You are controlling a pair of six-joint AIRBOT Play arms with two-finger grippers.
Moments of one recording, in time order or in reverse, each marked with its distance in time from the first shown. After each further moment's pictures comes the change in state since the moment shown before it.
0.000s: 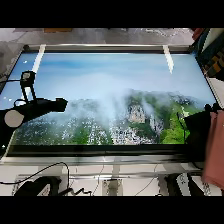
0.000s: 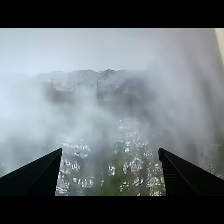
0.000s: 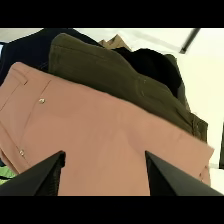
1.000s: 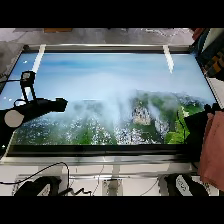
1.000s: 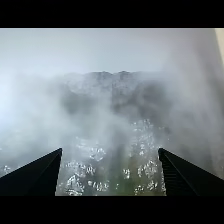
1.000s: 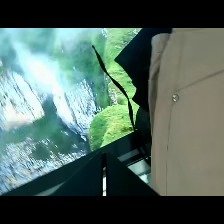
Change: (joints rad) left arm 0.000 0.000 0.000 0.000 0.000 0.000; right arm 0.506 -0.049 -0.219 0.335 -0.082 -0.300
